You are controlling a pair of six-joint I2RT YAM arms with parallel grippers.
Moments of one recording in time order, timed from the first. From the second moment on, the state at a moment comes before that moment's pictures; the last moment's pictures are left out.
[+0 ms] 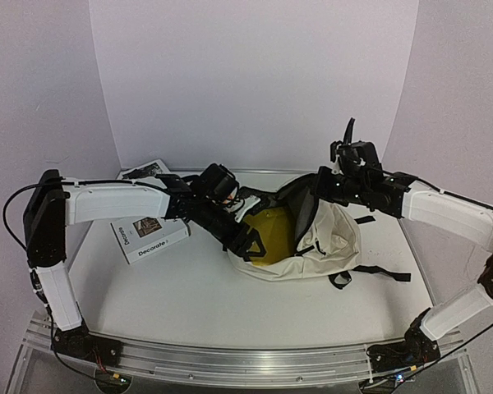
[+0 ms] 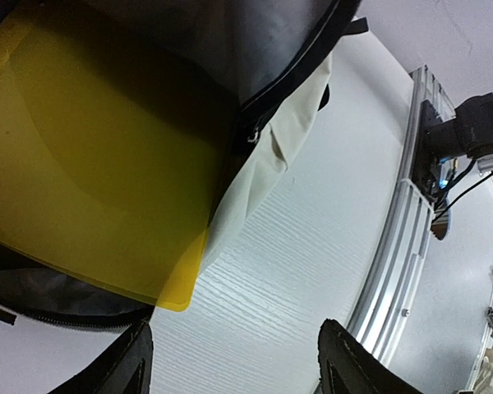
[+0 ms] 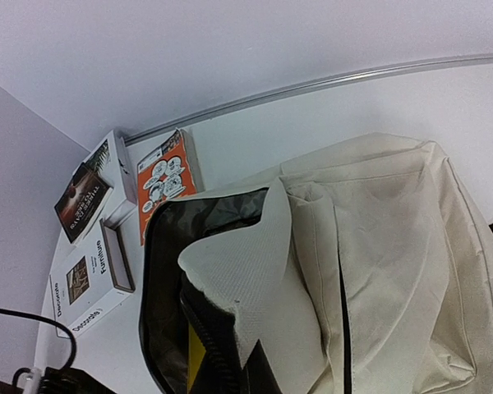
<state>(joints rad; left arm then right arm) -0.93 1.83 1.43 -0.48 0.44 -0.17 0.63 1.44 1.16 -0.25 0.16 0.66</state>
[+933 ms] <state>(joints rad) -1.00 1.94 1.36 -0.44 0.14 0.13 0.63 1.38 1.16 -0.27 0.16 0.65</state>
